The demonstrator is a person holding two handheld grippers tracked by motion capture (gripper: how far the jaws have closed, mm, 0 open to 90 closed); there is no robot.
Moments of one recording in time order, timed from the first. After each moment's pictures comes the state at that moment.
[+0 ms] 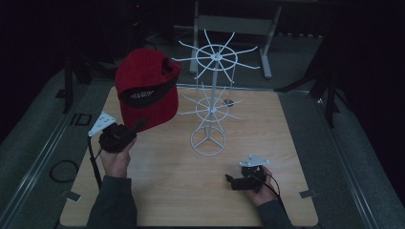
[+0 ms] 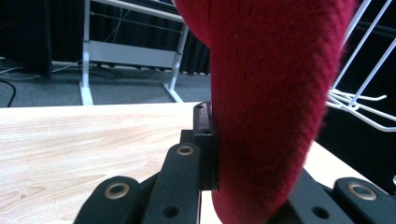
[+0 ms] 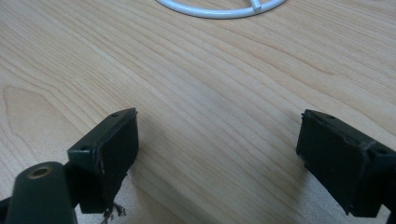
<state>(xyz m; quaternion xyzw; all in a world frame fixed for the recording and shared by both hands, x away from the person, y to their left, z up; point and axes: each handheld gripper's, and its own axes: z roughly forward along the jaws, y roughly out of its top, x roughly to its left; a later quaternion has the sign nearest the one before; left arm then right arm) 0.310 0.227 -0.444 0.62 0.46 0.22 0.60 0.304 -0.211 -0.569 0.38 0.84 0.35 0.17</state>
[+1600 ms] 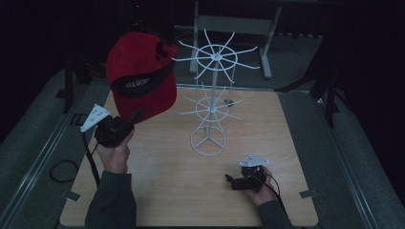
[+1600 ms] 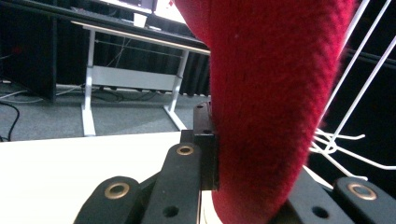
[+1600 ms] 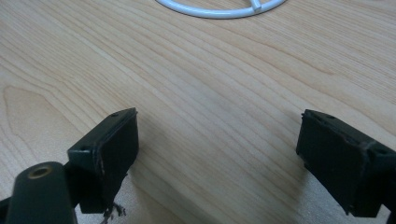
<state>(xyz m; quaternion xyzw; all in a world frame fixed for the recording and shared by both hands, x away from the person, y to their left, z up) 0.306 0.224 -0.410 0.59 0.45 0.25 0.63 0.304 -0.211 -0.569 0.38 0.84 0.35 0.17</state>
